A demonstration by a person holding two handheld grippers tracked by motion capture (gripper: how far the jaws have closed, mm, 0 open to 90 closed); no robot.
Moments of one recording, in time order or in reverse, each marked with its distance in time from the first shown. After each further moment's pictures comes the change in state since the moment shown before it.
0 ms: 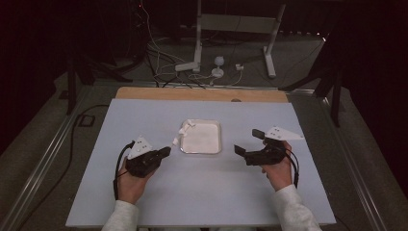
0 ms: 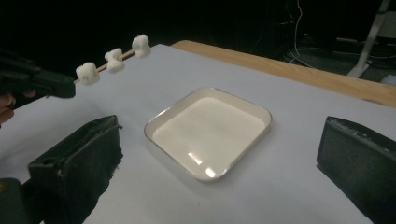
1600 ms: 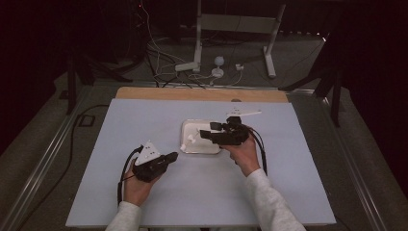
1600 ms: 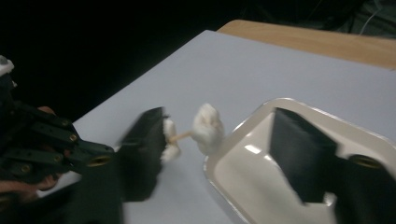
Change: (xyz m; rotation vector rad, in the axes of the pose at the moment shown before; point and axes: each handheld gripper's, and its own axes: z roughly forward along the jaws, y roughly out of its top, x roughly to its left) left arm -0.015 -0.008 0.013 -0.006 -0.068 0.068; right arm 0.029 0.042 0.095 0.147 0.198 0.143
